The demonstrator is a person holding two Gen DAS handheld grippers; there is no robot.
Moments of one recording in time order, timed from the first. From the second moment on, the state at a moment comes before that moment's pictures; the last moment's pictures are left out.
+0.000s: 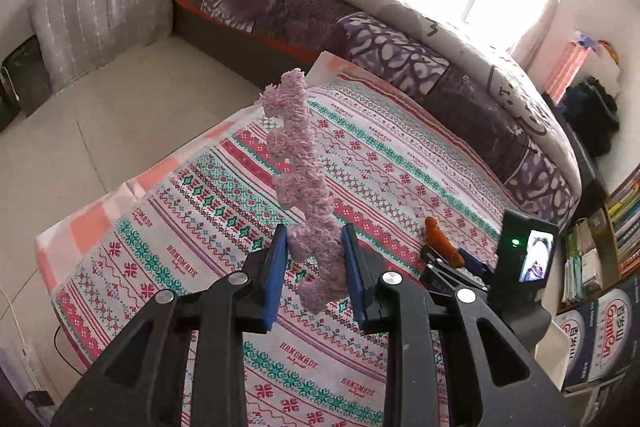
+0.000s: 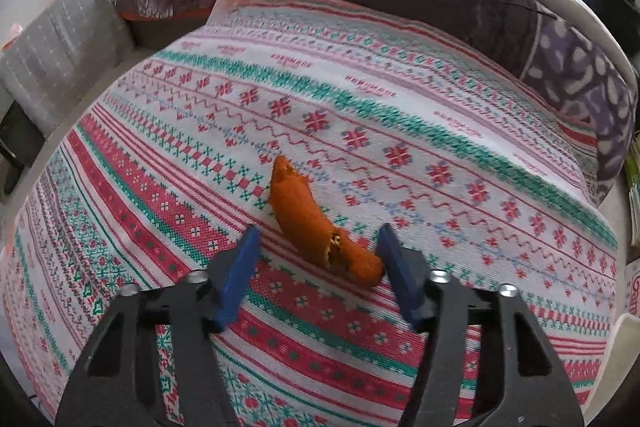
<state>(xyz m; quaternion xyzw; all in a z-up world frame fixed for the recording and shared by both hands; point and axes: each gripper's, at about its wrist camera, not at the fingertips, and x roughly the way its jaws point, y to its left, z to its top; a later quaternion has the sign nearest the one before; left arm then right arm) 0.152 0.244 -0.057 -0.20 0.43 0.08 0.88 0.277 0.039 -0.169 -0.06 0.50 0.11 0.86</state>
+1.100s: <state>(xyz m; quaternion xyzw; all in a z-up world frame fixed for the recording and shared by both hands) 0.135 0.205 -0.031 -0.15 0.39 0.06 0.91 0.182 -0.024 -0.054 0.03 0.41 0.07 0.91</state>
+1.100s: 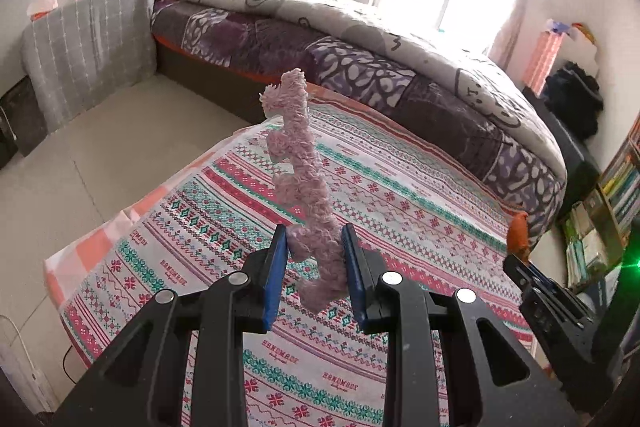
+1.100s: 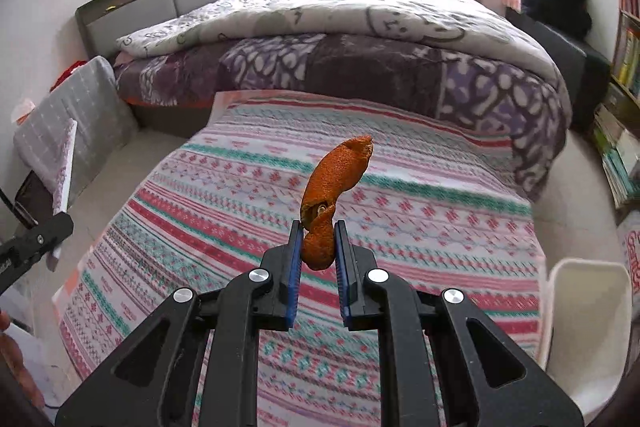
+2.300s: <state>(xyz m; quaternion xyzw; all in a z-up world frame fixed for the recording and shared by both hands) 0.130 0.029 -0.016 -0.05 0.38 -0.07 0.92 0.133 -0.219 -0.042 0.12 0.41 -0.08 0.90</state>
